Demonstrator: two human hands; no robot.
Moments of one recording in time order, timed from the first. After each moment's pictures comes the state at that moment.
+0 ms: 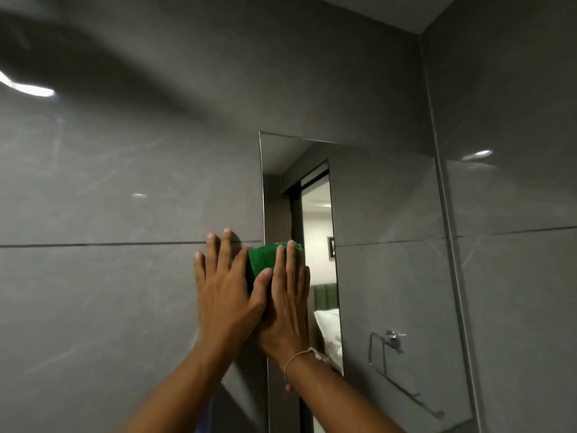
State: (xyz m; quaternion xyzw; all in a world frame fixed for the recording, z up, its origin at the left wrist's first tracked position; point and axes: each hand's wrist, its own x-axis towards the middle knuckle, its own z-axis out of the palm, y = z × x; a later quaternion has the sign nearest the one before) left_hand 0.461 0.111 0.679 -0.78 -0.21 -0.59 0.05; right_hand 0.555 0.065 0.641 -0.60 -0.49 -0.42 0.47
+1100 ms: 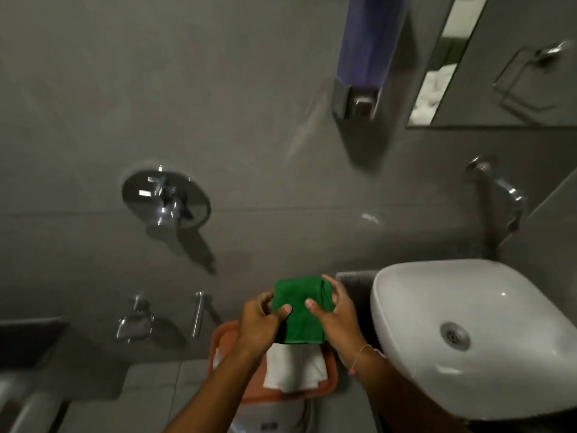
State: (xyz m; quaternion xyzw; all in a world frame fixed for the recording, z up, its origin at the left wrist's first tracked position) left_hand 0.166 0.021 0.161 -0.53 -0.46 -0.26 -0.66; right_hand 0.298 -0.066 0.172 -0.68 -0.25 0.35 0.59
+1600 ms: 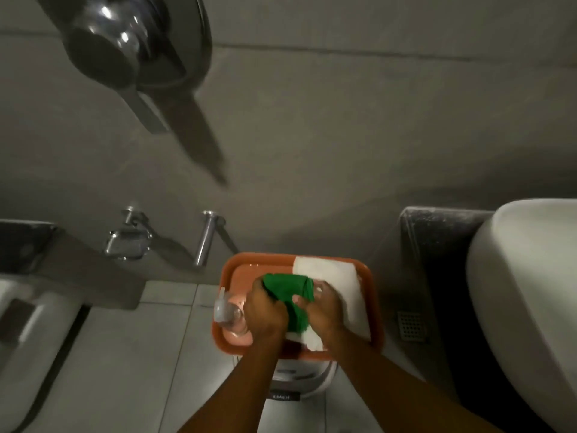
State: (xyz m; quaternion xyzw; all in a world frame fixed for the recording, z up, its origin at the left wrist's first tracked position) left_hand 0.167 0.041 -0.072 -0.50 -0.69 -0.22 -0.47; right_hand 0.257 0.005 -0.097 -0.81 -0.21 0.43 0.34
